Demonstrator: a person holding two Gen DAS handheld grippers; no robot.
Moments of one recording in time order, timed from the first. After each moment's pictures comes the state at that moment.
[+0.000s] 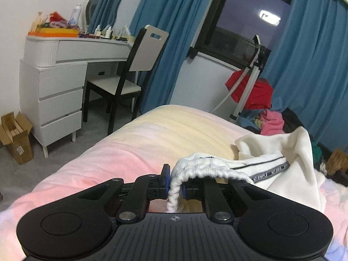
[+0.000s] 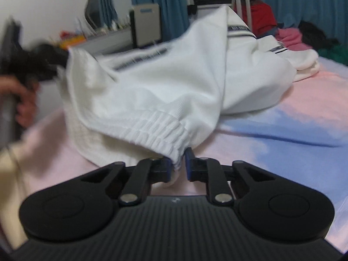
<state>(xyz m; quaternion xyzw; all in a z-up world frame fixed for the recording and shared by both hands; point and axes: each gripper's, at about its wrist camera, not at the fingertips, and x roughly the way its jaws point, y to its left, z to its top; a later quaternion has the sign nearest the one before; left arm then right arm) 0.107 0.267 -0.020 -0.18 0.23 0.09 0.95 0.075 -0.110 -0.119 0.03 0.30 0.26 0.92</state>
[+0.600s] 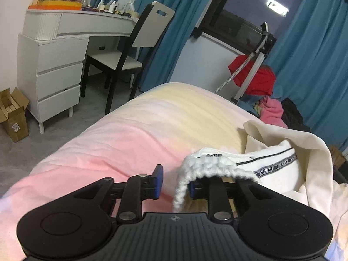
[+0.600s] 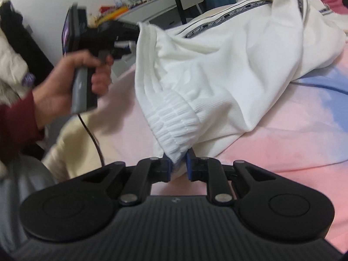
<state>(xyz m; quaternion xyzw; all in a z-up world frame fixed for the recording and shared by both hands) 0.110 0.305 -0.040 -0.20 0.30 0.07 0.93 0.035 -0.077 -0.108 0.06 0.41 0.37 0.83</state>
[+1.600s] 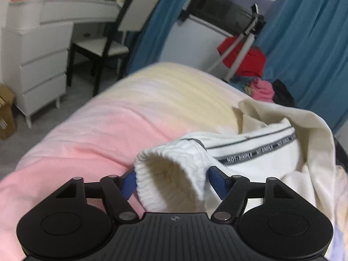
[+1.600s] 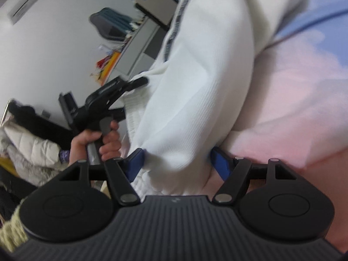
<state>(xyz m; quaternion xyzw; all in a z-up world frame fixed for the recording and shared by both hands) 0.129 0.296 -0.076 -0.18 0.32 0.04 0.93 0.103 -0.094 -0.159 0.30 0.43 0.38 0.76</state>
